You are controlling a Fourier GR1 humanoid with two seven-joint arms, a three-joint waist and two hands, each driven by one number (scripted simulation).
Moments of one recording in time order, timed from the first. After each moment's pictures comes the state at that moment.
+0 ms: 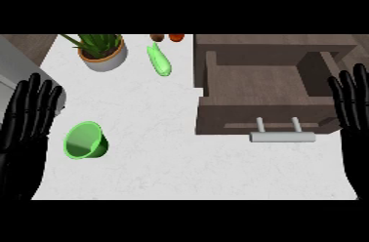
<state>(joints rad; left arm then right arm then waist) 0.03 0.13 -0.02 -2.10 0.00 0.00 0.01 -0.03 -0.11 -0.01 -2.10 -0.01 0.01 0.01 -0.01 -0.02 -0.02</state>
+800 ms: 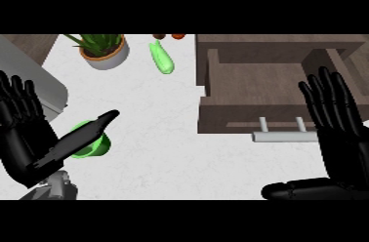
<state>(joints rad) -0.09 0.01 -0.01 -1.90 -0.18 0.61 0.00 -0.04 -0.08 0.04 -2.07 -0.09 0.06 0.09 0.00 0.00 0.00</state>
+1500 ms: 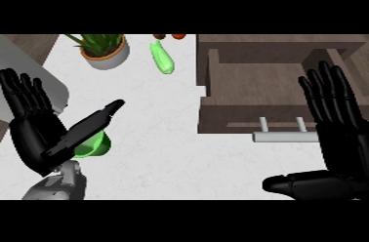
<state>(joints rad) -0.15 0.00 -0.02 -1.82 -0.18 0.71 0.01 -0.07 -0.07 0.01 -2.04 -0.11 0.08 0.10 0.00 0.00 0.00</state>
